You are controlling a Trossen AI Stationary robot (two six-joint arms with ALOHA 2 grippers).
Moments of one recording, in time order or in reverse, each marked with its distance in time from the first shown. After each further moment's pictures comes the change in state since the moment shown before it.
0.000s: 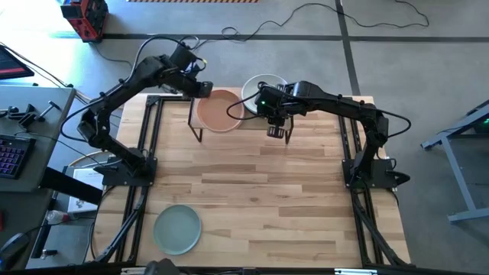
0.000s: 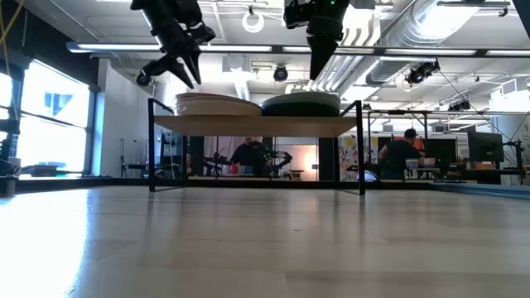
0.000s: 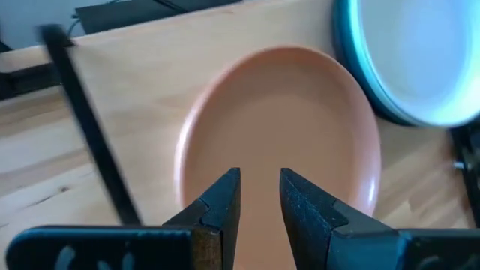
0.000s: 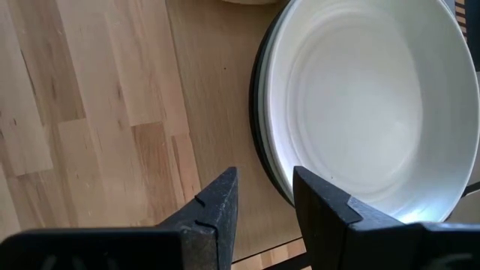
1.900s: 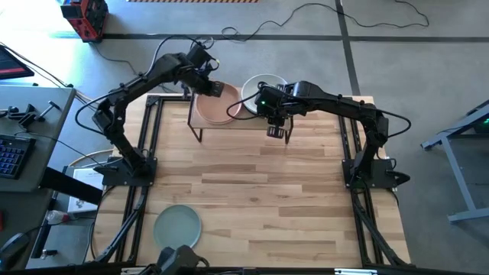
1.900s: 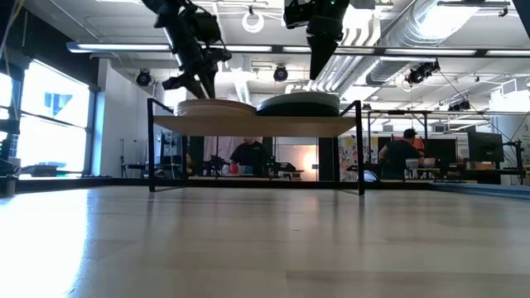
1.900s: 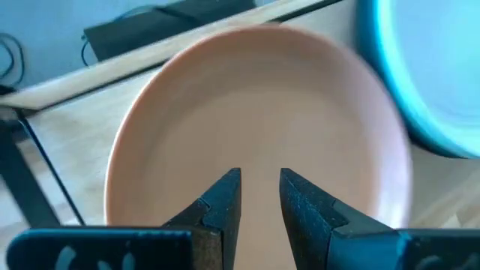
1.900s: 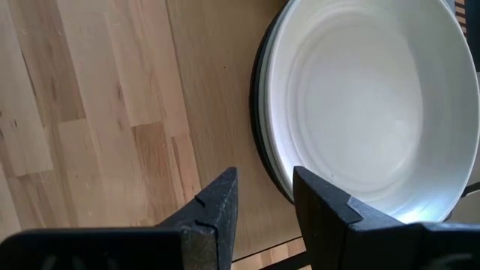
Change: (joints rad) left arm -0.026 0.179 0.080 0.051 -0.062 0.078; right arm 0.000 0.000 0.000 0.001 0.000 0.000
